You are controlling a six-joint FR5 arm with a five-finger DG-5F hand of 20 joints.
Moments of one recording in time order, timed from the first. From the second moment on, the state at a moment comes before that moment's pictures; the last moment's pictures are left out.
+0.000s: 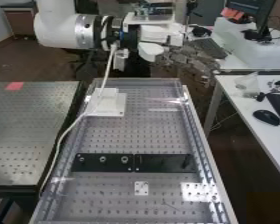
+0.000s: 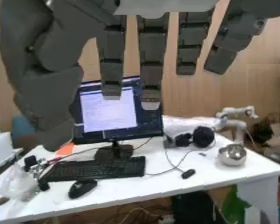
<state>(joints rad) 1.59 -1.92 -1.48 -2.91 -1.43 -0.71</state>
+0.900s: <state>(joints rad) 1.64 -1.96 -1.40 -2.92 -1.21 -0.76</state>
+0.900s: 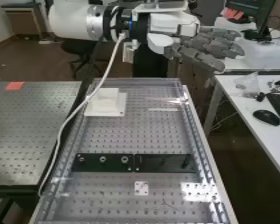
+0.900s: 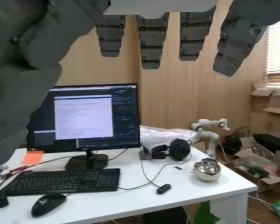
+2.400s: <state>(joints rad) 1.61 -1.98 -1.33 -2.96 -1.29 -0.79</state>
